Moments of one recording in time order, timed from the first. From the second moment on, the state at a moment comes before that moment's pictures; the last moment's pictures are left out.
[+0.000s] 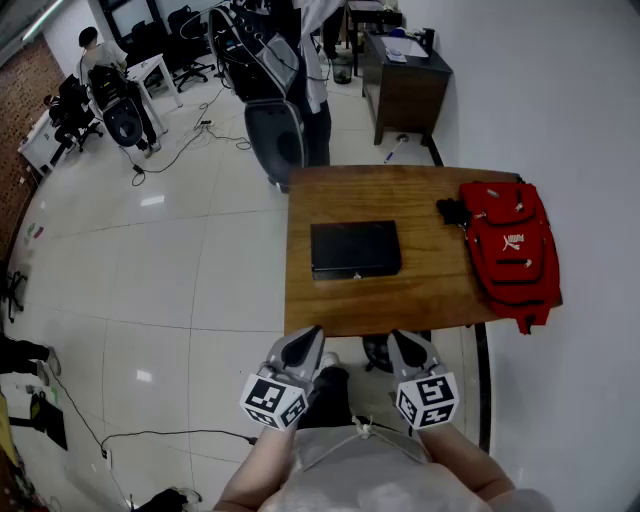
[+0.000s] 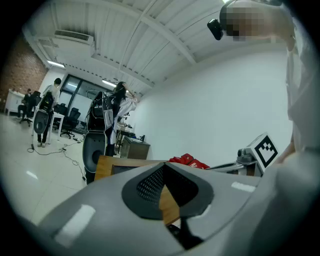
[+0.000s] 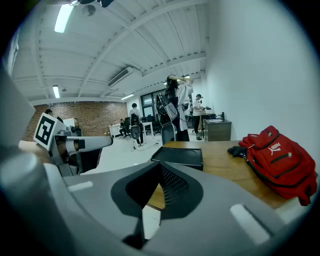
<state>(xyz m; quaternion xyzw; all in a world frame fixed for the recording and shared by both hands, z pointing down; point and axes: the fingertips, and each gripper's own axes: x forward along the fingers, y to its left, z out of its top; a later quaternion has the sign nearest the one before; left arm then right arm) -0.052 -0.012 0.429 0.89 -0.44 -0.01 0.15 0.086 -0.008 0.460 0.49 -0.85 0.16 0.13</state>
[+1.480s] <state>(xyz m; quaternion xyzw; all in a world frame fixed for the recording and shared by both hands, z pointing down) -0.080 -0.176 0.519 0.89 -0.37 0.07 0.24 0.028 -0.175 0.623 0.46 -0.77 0.32 0.31</state>
